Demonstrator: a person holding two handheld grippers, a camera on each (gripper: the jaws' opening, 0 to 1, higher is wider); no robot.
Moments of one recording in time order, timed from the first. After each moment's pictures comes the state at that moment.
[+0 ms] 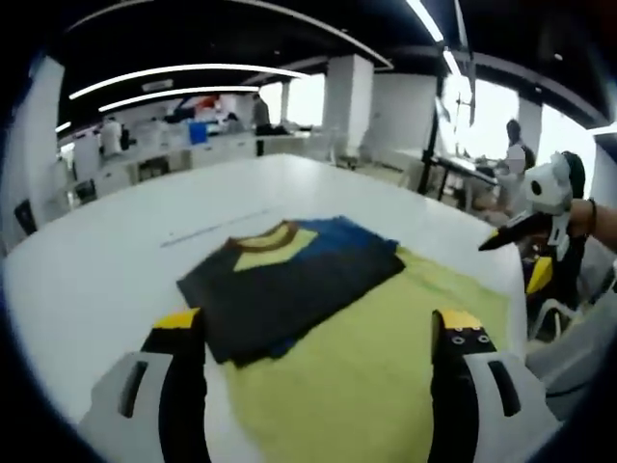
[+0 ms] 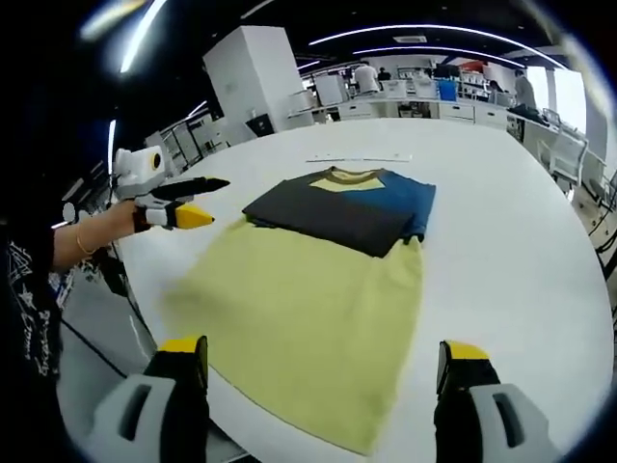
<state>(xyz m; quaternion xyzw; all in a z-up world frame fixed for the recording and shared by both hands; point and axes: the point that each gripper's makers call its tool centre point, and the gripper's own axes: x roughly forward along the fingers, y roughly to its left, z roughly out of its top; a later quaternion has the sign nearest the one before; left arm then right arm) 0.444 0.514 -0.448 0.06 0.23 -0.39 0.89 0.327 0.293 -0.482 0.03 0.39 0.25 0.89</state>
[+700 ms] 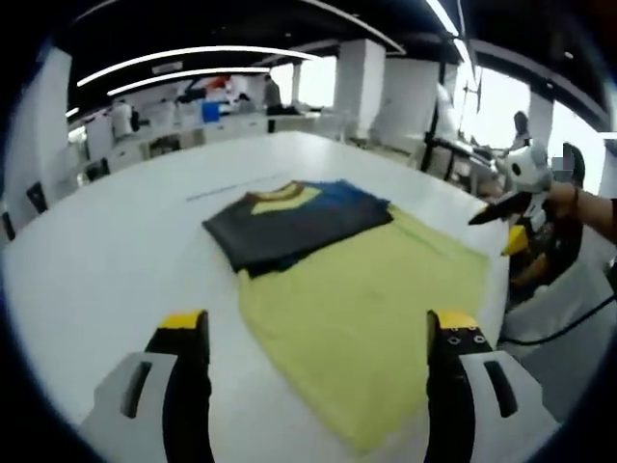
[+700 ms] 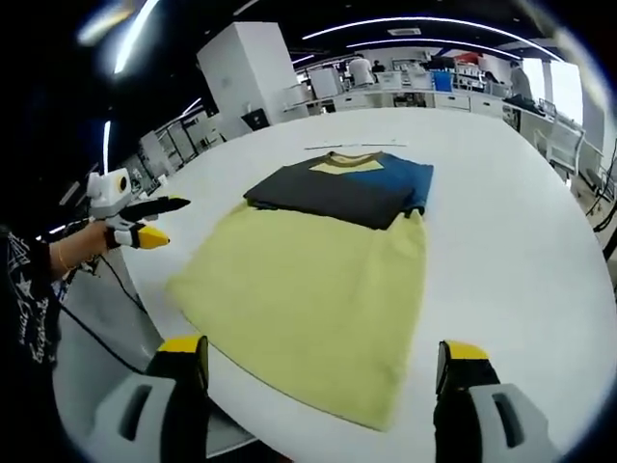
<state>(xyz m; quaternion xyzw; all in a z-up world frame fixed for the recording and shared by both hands) 0.371 0.577 -0.463 0.05 0.27 -0.34 0.90 0.300 0.294 -0.497 0.04 0.41 0.24 0.88</state>
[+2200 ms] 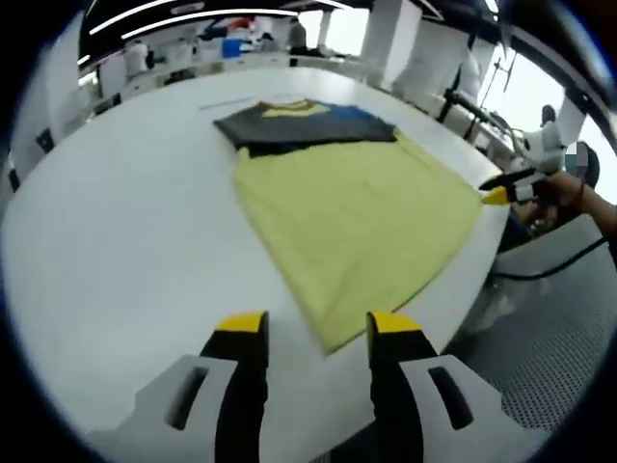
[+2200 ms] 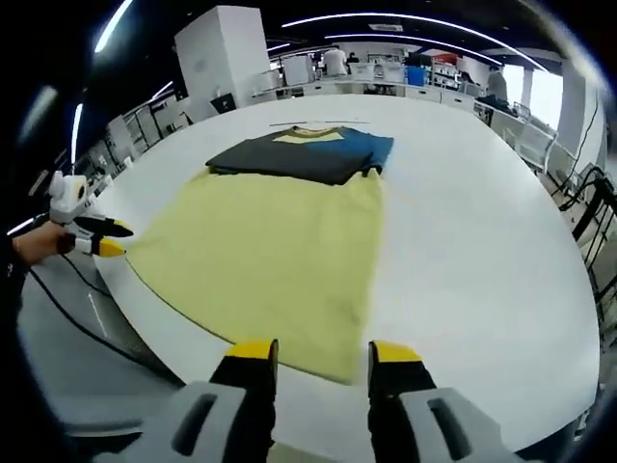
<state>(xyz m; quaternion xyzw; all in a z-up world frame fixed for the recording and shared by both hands) 0.295 0.607 -0.525 0.05 0.41 -0.30 0.86 0.273 0.257 -0.534 -0.01 0.43 0.15 0.89</state>
